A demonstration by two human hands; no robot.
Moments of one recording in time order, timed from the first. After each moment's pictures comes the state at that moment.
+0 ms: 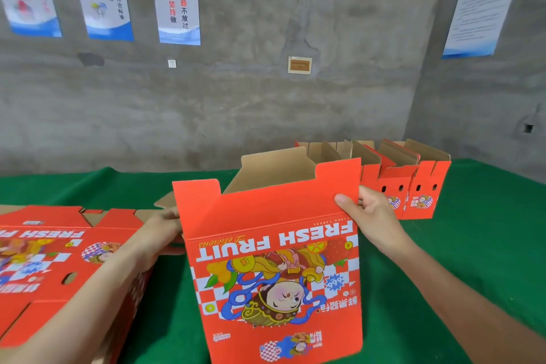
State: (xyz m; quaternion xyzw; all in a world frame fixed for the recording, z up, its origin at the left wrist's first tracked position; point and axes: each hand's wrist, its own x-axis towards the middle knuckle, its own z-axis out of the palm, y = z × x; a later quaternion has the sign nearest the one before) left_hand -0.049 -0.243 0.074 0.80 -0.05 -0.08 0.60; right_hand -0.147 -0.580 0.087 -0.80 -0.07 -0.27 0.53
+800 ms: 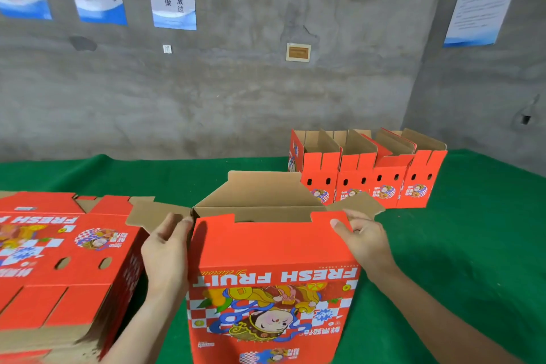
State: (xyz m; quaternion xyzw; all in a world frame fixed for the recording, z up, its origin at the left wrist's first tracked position) left_hand -0.087 -0.288 0.017 0.61 0.08 0.13 0.78; right_hand -0.155 -0.579 0.024 -0.84 0.13 -0.28 0.45
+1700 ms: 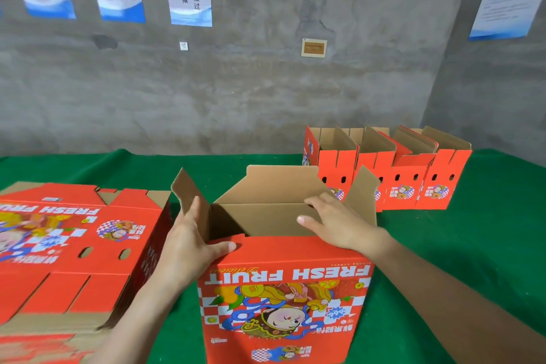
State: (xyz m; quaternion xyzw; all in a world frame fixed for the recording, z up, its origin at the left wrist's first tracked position) left_hand -0.097 -0.271 0.037 0.90 -0.09 0.14 0.41; right_hand -0.107 -0.545 0.061 -1.00 -0.01 -0.02 0.09
